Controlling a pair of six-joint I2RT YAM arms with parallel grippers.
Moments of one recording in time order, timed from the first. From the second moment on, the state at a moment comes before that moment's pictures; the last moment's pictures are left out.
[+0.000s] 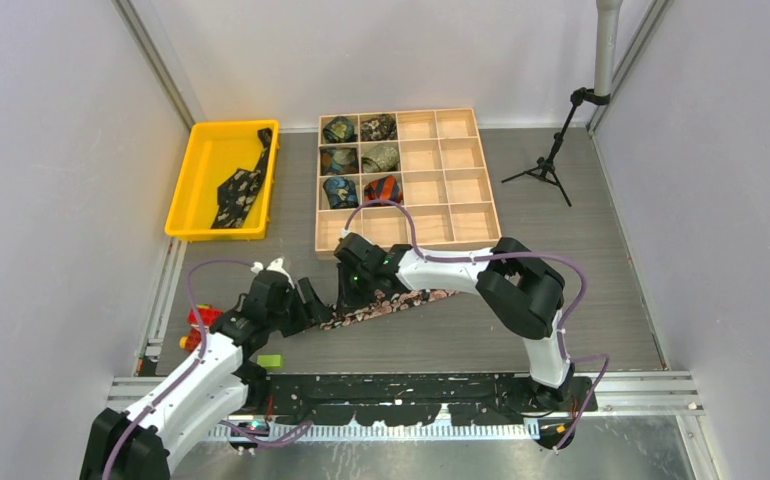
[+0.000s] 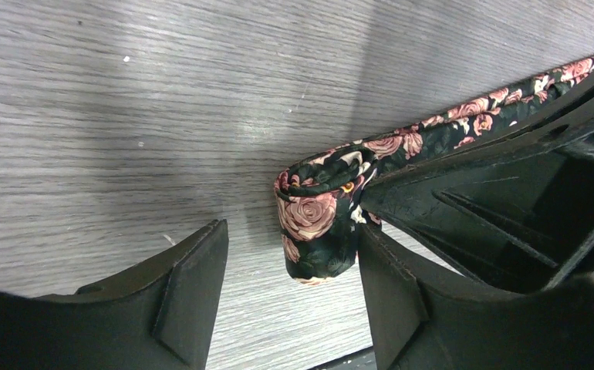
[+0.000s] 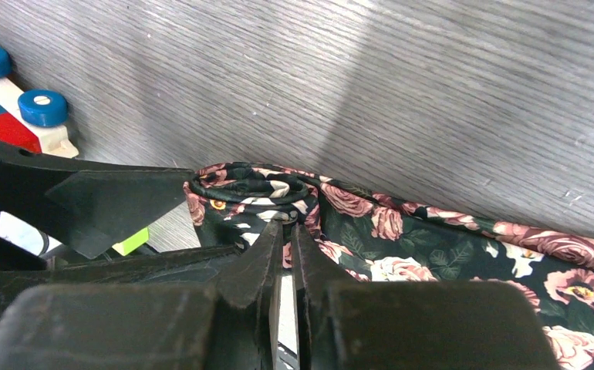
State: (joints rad) left arm -0.44 0.73 0.29 -0.40 0.09 -0.78; right arm 1.04 1.98 1.31 -0.29 -0.14 0.89
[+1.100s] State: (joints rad) left arm -0.39 0.86 0.38 -0.41 0.21 -0.71; right arm 1.03 1.98 1.28 -0.28 -0.14 0.90
